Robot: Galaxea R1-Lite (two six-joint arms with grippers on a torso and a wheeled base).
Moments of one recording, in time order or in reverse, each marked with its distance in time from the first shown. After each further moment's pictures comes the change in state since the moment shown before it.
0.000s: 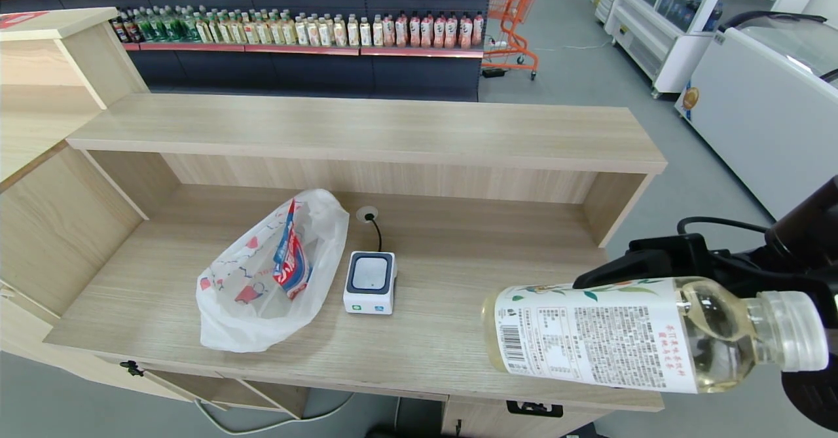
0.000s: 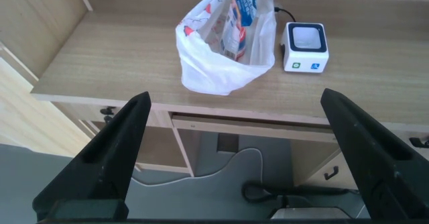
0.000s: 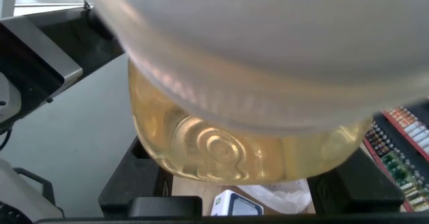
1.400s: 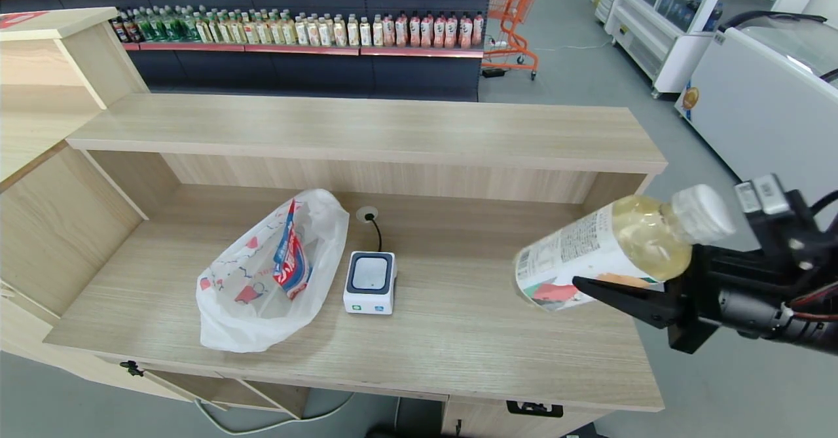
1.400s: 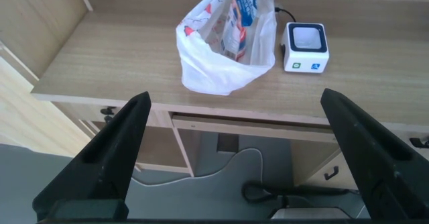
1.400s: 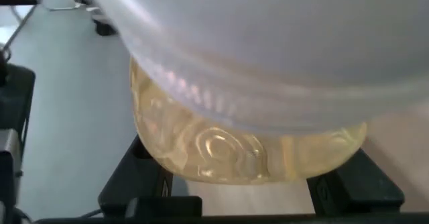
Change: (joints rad) left arm 0.000 0.000 0.000 0.000 -0.001 0.000; right arm -0.039 -0.245 0.057 0.561 -0.755 0.364
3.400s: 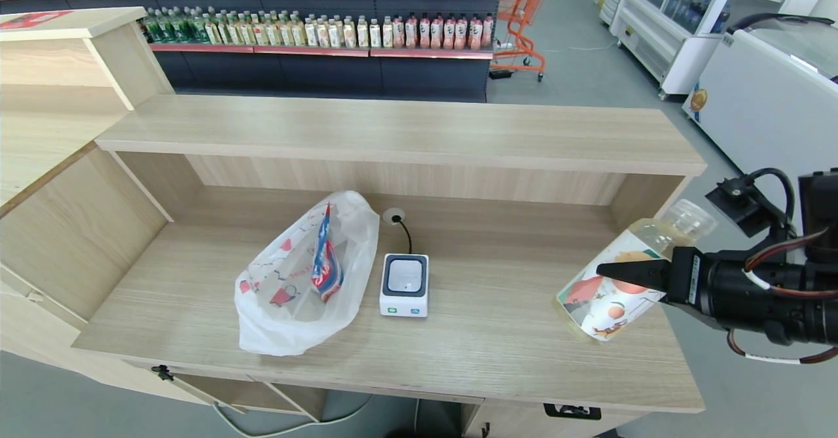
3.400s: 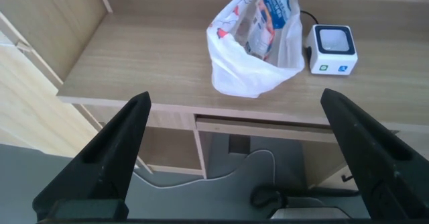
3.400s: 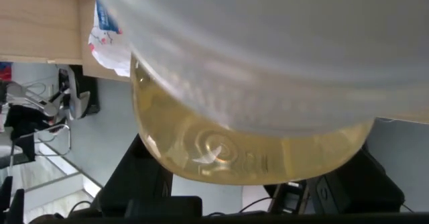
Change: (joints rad) left arm 0.000 0.000 0.000 0.000 0.000 -0.001; right arm 0.033 -0.088 -0.264 0.804 -0.539 0.769
